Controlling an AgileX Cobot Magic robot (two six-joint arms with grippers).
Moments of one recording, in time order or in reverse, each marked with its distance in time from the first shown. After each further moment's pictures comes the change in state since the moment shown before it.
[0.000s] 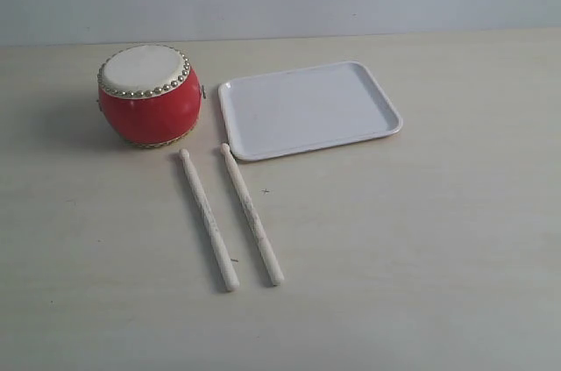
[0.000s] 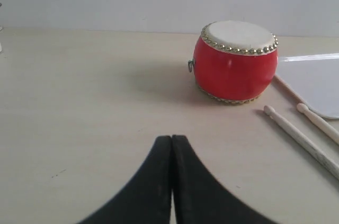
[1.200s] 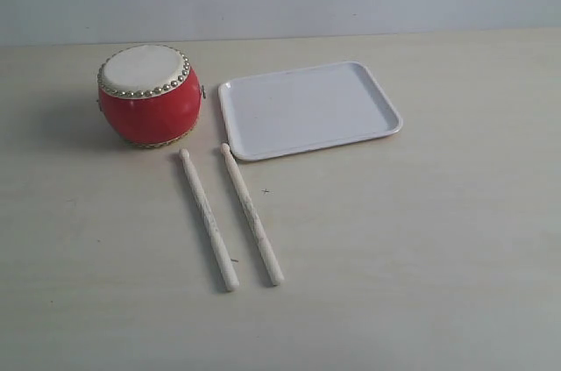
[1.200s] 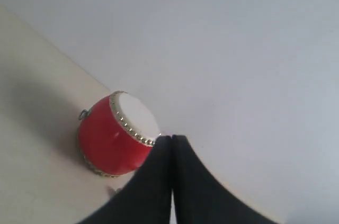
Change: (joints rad) left arm 0.000 -0.002 -0.036 -0.821 -0.146 0.082; right arm 0.000 0.000 0.000 0.000 0.000 0.000
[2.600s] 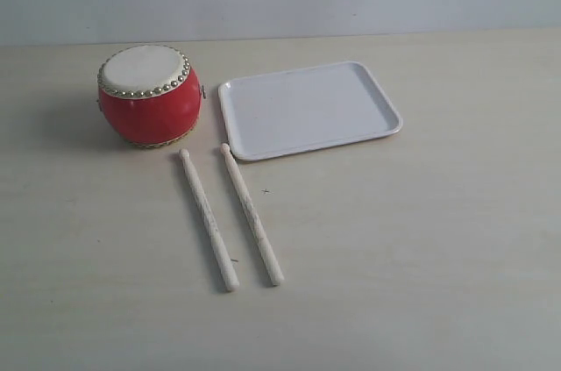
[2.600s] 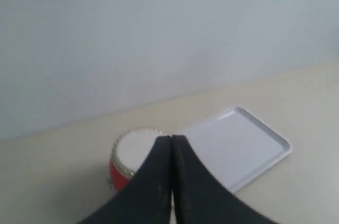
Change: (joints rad) left arm 0.000 0.704 -0.910 0.395 0.515 0.367; right arm 0.000 0.000 0.000 0.000 0.000 0.000
